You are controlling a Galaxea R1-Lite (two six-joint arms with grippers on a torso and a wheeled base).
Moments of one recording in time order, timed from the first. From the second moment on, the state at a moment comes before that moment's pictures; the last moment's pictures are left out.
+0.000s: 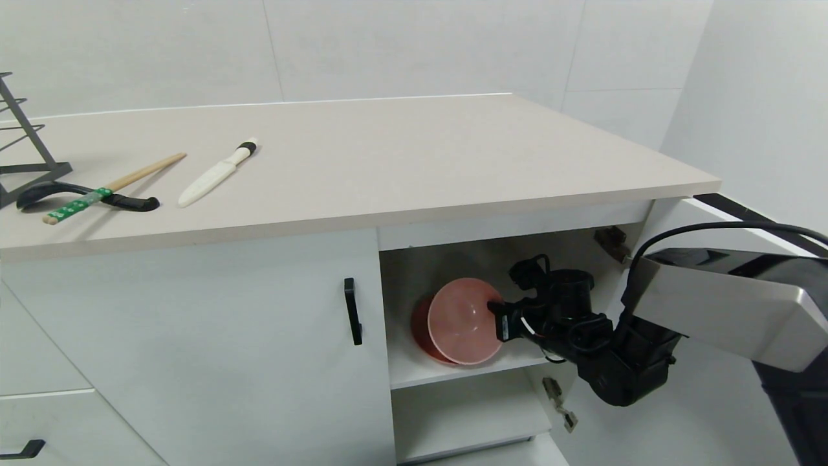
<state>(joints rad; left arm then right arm) -0.10 0.09 0.00 -0.06 -0.09 -0.05 0.41 2.45 -0.85 -1.16 0.10 0.09</state>
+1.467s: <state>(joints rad) -0.10 0.09 0.00 -0.06 -0.09 -0.08 0.50 2.18 -0.27 -1.57 0.10 -0.18</state>
